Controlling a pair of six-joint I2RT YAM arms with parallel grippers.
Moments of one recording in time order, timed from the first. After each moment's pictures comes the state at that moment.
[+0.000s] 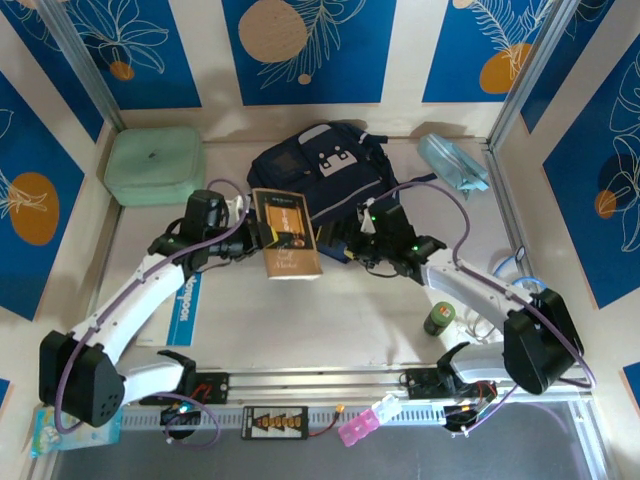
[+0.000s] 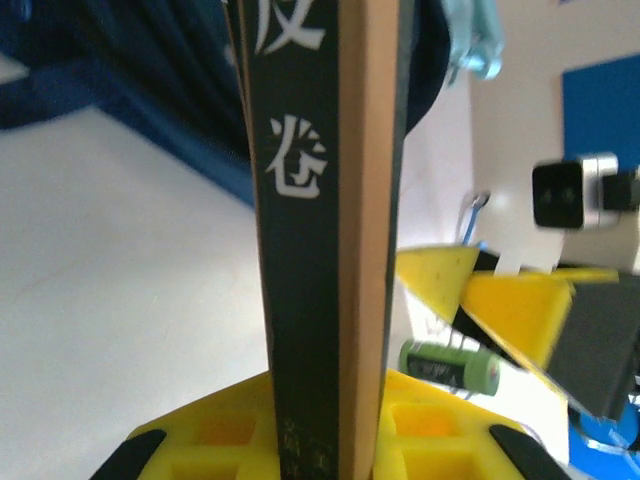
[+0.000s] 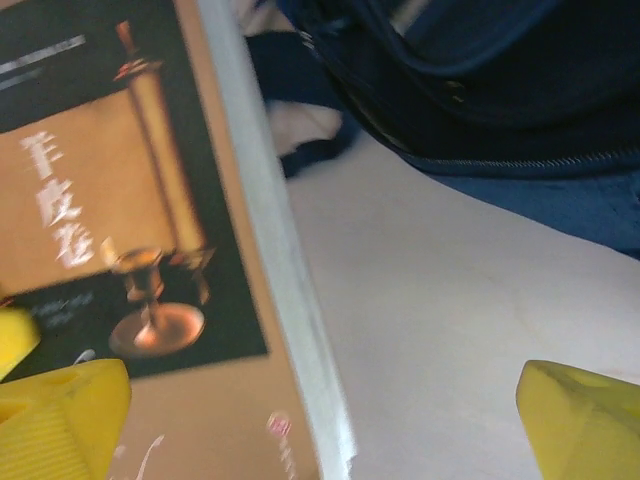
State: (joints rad) left arm -0.38 1.18 0.92 -0.41 0.50 -0.80; right arm 0.58 1.30 0.83 -0.16 -0.37 0.92
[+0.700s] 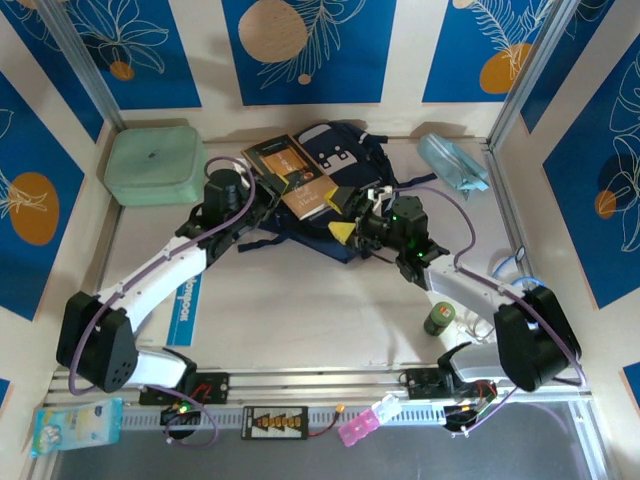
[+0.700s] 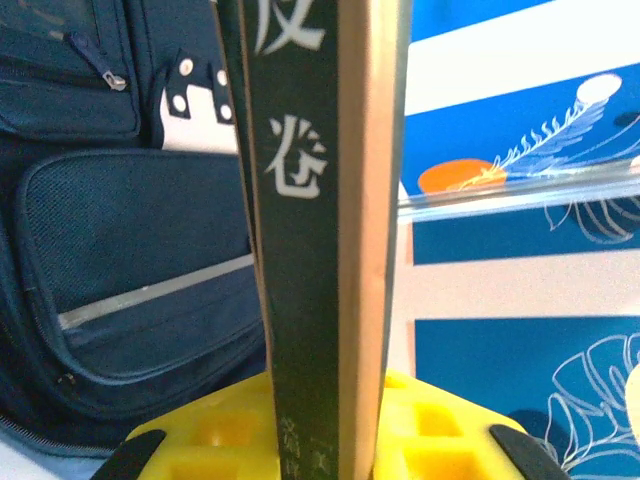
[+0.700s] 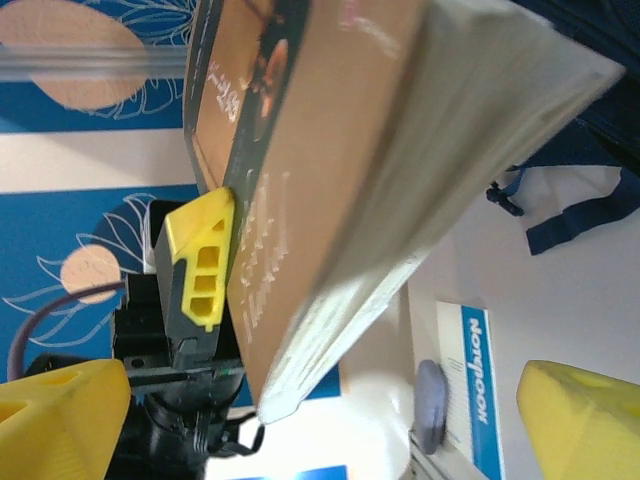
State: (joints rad) left arm -0.48 1.37 1.00 0.10 0.14 -1.25; right arm 0.50 1.35 0.71 0.50 -0.50 1.51
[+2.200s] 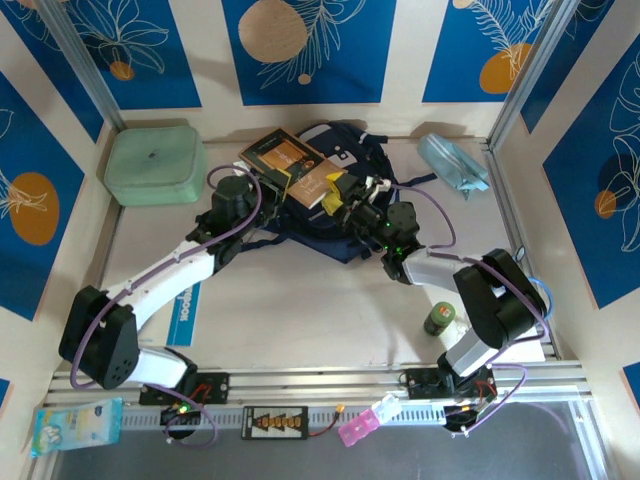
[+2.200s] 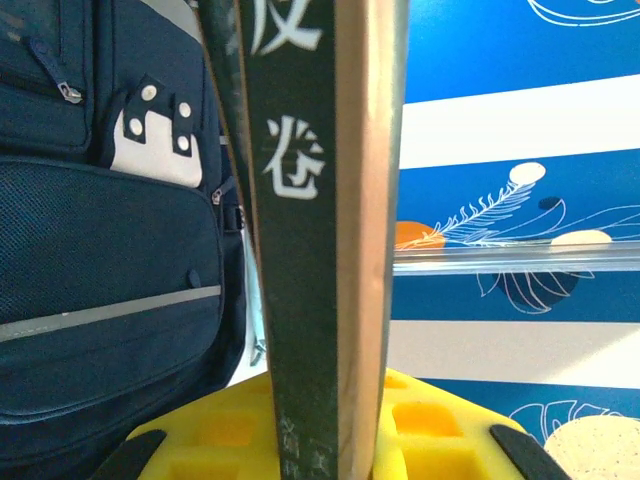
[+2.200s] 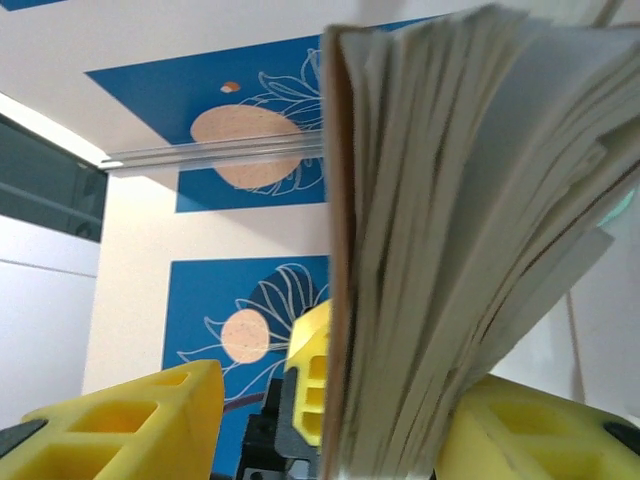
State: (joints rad) left arm -0.54 1.39 0.95 0.27 0.00 -1.42; right arm 0.52 1.59 0.71 1.06 -0.32 1.76
